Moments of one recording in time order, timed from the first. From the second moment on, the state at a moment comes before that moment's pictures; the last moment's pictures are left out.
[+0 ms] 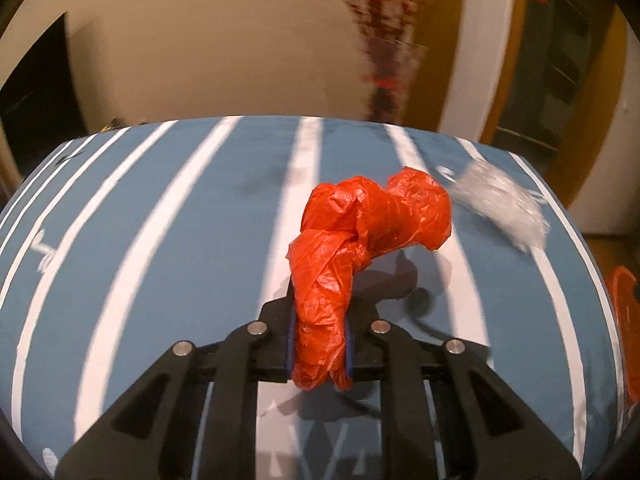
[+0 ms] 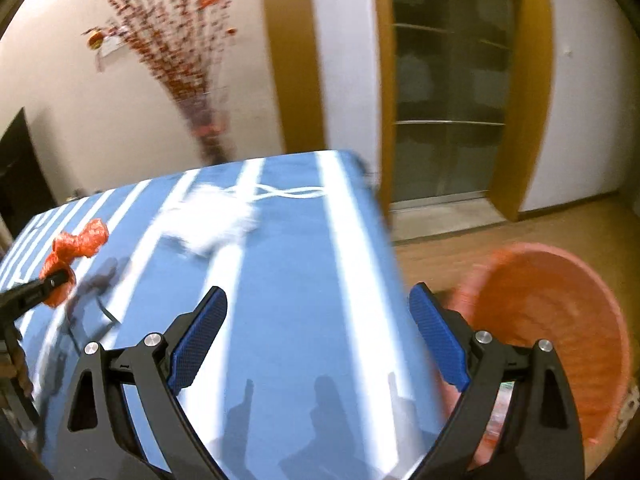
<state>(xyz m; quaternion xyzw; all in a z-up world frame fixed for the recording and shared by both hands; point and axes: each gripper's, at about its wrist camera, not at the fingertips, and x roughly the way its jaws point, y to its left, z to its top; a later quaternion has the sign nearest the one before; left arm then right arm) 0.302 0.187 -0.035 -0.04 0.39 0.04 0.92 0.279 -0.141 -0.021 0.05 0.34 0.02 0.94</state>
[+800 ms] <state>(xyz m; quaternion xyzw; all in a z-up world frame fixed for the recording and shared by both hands) 0.290 0.193 -0.019 -0.08 0.38 0.02 0.92 0.338 -0.111 -0.057 0.02 0.42 0.03 0.90</state>
